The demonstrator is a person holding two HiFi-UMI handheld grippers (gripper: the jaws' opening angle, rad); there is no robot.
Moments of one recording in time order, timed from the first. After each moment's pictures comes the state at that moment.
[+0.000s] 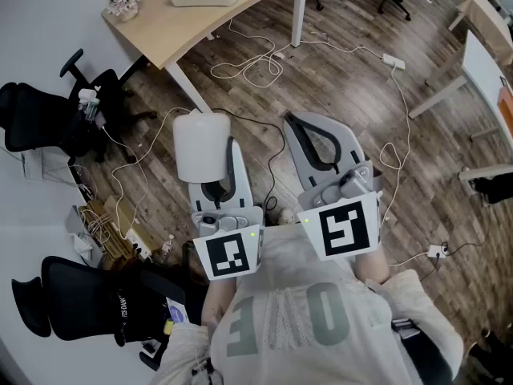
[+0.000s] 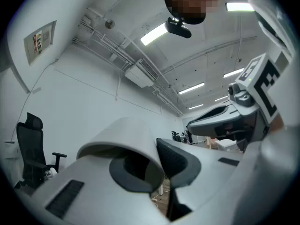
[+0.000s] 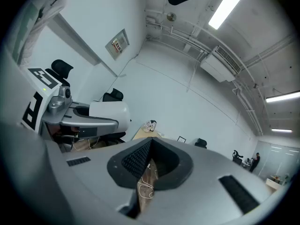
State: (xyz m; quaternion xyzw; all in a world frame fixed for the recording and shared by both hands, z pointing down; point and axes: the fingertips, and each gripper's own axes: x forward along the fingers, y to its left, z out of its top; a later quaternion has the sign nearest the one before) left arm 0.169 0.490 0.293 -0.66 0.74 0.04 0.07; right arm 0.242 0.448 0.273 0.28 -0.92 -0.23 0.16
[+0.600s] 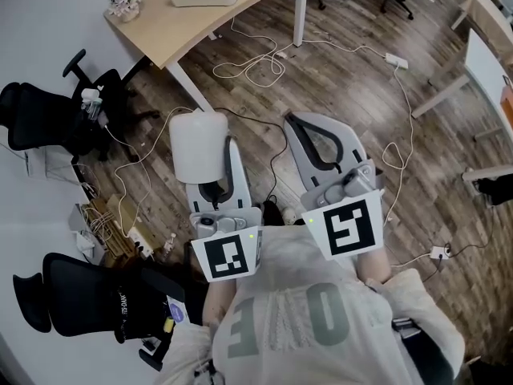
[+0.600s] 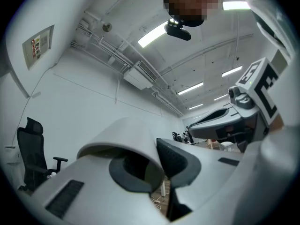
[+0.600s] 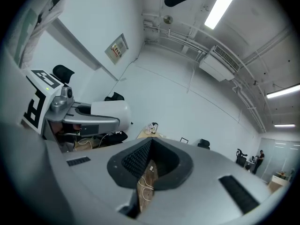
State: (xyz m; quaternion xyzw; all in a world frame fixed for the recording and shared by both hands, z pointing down) left arm 0.182 0.494 0.285 -0.66 0.75 0.04 0.10; right arm 0.258 0.449 0.275 0.26 -0.93 -0.22 0.14
